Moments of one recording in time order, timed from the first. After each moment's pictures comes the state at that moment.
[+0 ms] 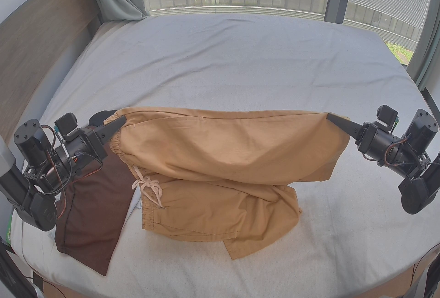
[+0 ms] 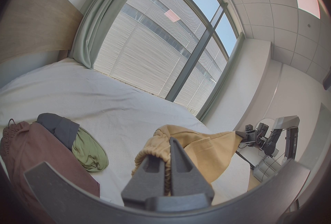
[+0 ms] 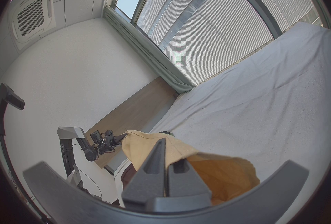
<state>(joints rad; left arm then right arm) -0.05 1.87 -0.47 -1.55 -0.59 -0.42 0.13 1.86 -0.52 -1.54 0.73 0.57</state>
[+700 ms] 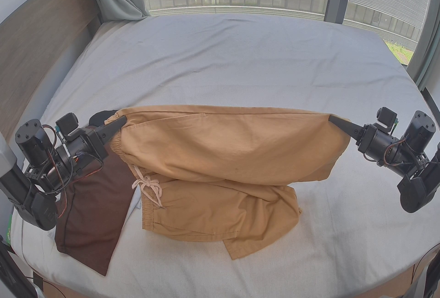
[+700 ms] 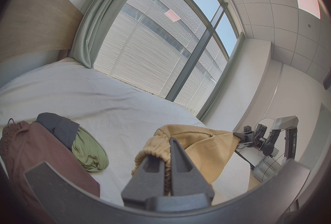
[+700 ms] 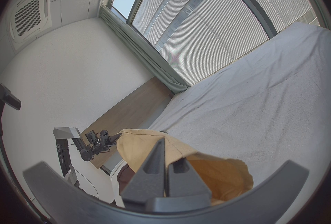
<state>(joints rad) -0.04 1.88 -0.48 -1.55 -0.59 -0.42 0.09 1.90 -0.53 -1.54 0.73 0.57</state>
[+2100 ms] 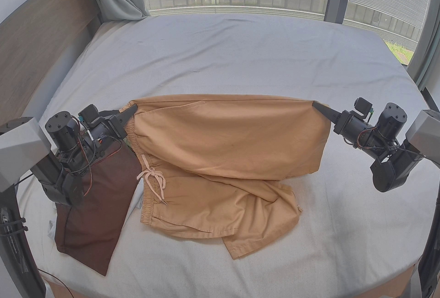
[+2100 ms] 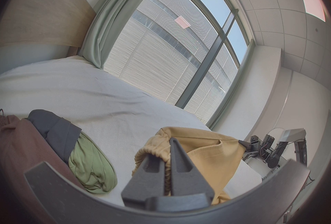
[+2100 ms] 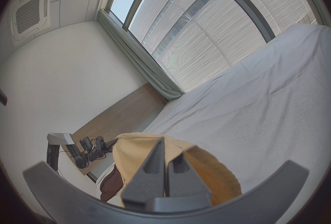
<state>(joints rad) -0.05 2.17 -0.81 -1.55 -0.48 -0.49 0.09 2.19 -0.89 -1.54 0.67 0.59</state>
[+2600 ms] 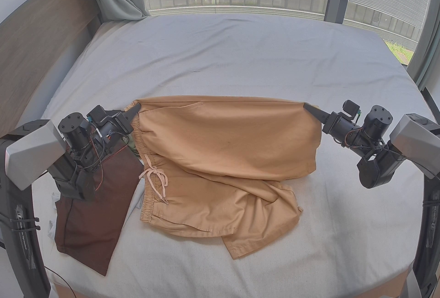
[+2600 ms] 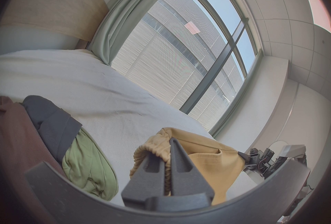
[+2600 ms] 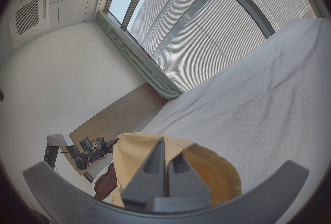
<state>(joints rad) -0.05 2.31 -0.97 -1.55 -0.42 -0.59 0.09 2.34 -1.07 -1.53 0.67 0.61</state>
